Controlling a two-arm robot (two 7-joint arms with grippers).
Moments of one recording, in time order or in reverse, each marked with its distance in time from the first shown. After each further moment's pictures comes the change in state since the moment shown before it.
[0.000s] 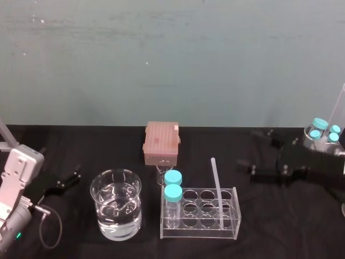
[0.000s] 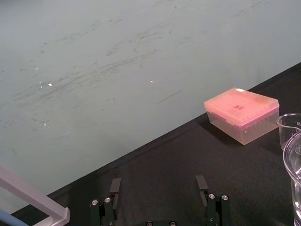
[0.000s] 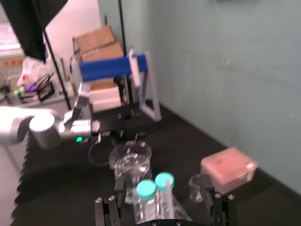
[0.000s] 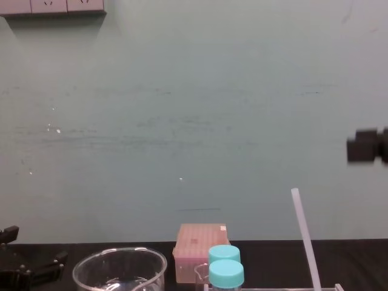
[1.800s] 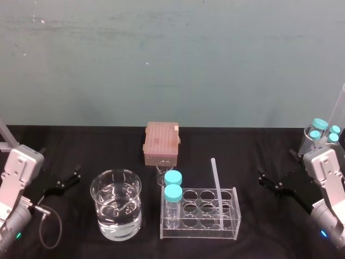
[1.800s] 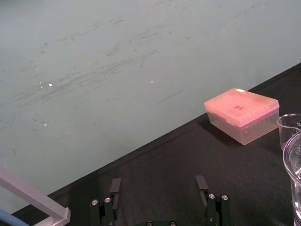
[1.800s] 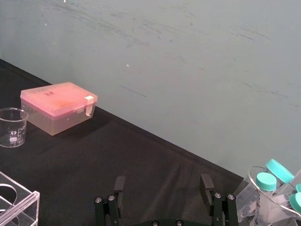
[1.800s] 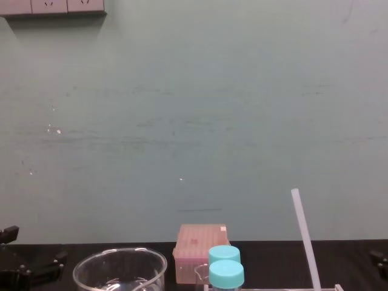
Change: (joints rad) left arm 0.000 0.000 0.000 0.000 0.000 0.000 0.000; right arm -0.020 -0.258 -0.161 0.375 -0.538 -0.326 -0.740
